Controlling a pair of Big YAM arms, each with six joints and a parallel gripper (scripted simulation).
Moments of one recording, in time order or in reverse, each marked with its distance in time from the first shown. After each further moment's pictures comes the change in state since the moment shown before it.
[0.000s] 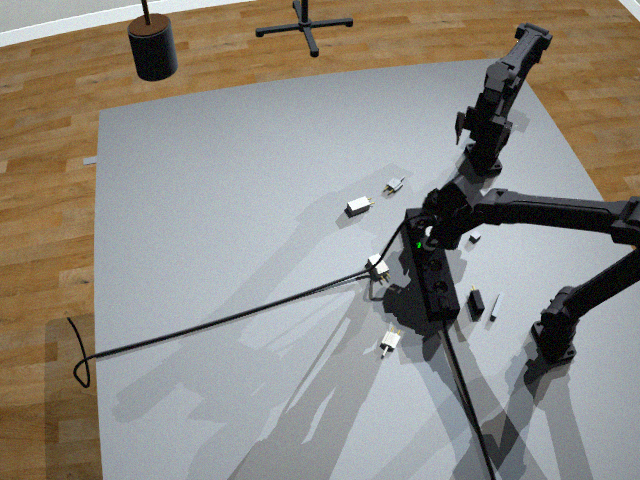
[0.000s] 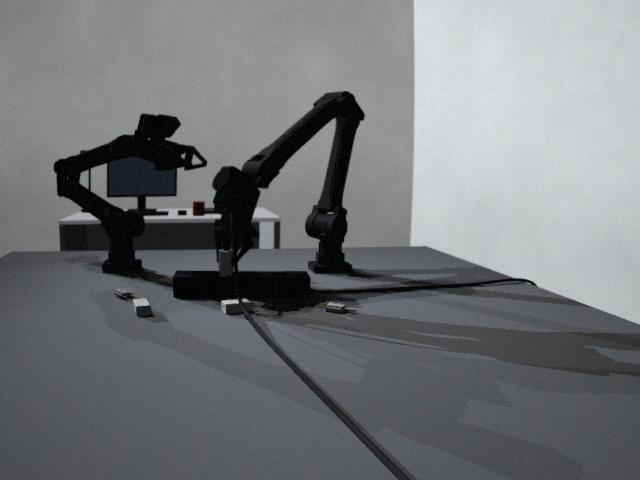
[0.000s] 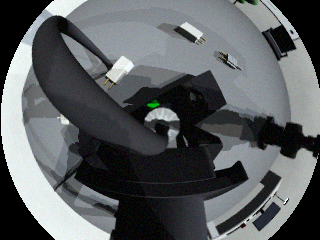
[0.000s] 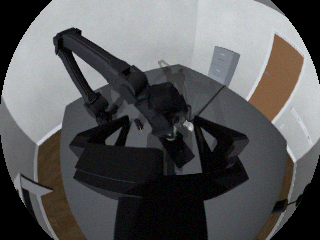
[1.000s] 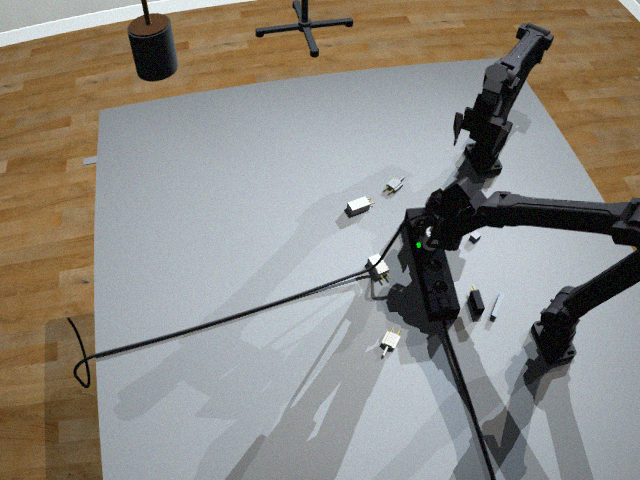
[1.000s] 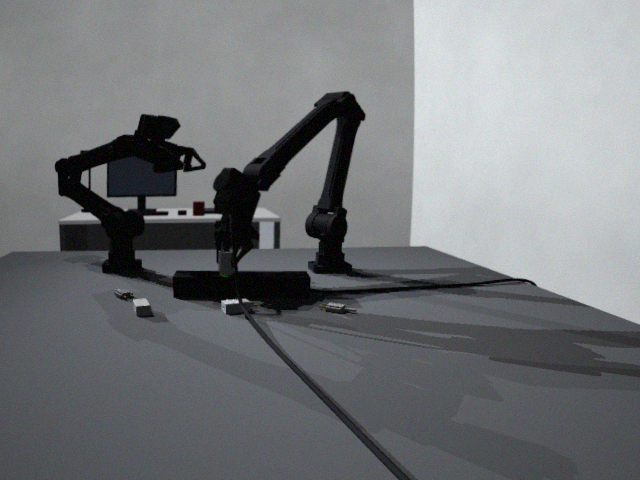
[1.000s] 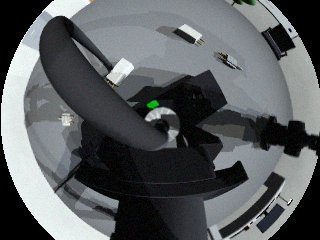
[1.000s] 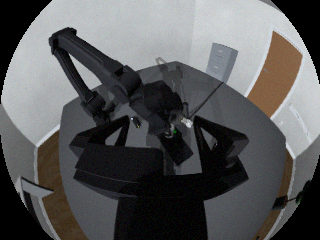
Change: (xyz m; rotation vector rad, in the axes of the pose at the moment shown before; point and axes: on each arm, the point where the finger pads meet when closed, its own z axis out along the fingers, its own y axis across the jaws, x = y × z) left arm 0.002 -0.001 0.002 -0.013 -0.043 0.020; right arm 0.006 -0.006 0.001 0.023 0.026 0.007
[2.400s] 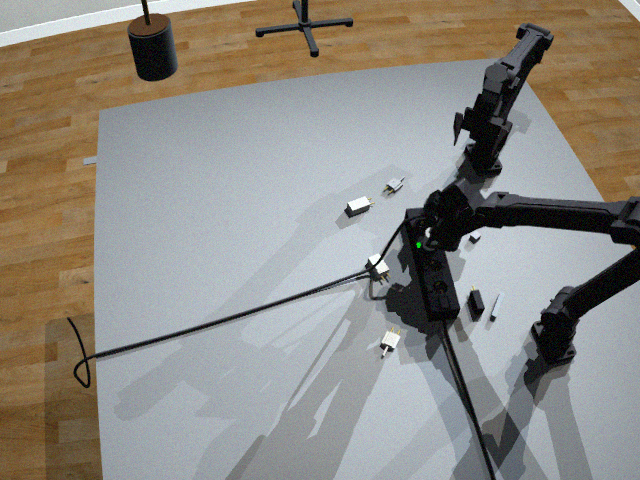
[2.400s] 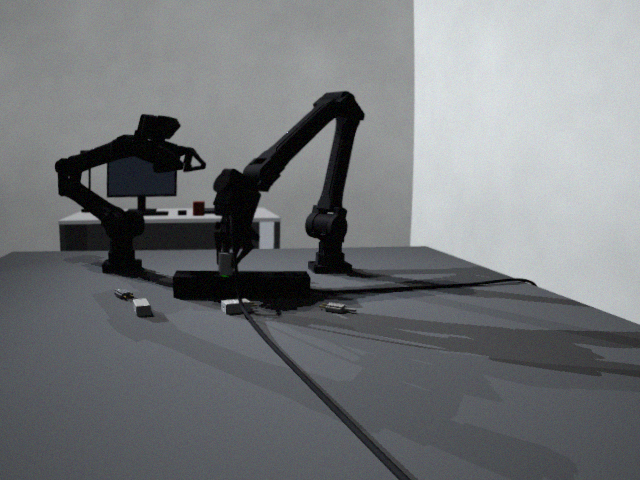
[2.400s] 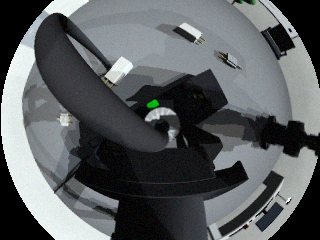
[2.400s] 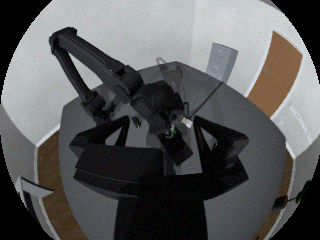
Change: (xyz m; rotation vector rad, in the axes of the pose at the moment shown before) left arm 0.001 0.001 0.003 0.013 0.017 -0.006; right arm 0.000 0.000 0.000 0.000 0.000 0.000
